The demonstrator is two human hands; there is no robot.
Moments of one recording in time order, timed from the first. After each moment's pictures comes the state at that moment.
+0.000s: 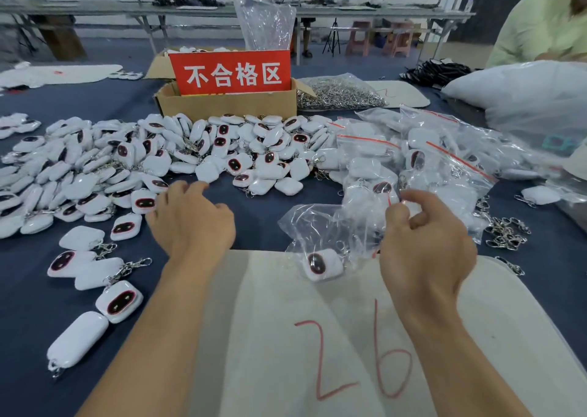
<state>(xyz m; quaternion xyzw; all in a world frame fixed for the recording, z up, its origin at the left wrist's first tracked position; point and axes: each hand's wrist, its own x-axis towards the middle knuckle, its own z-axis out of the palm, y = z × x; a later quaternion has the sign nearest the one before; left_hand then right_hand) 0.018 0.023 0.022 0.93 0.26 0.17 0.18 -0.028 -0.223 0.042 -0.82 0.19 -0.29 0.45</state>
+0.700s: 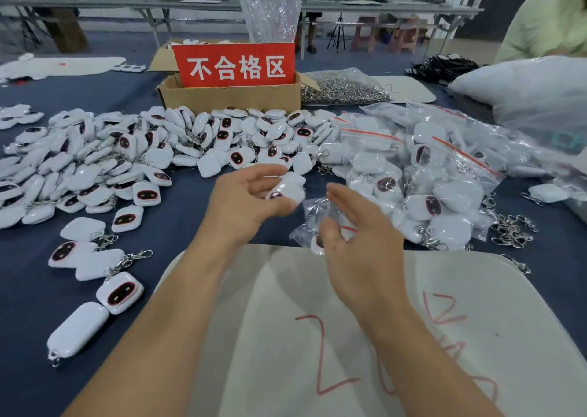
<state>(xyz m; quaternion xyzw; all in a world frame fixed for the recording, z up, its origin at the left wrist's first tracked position) 0.019 -0.006 0.031 0.74 0.00 0.06 0.66 -0.035 -0.181 0.024 -0.83 -0.01 -0.18 0.53</state>
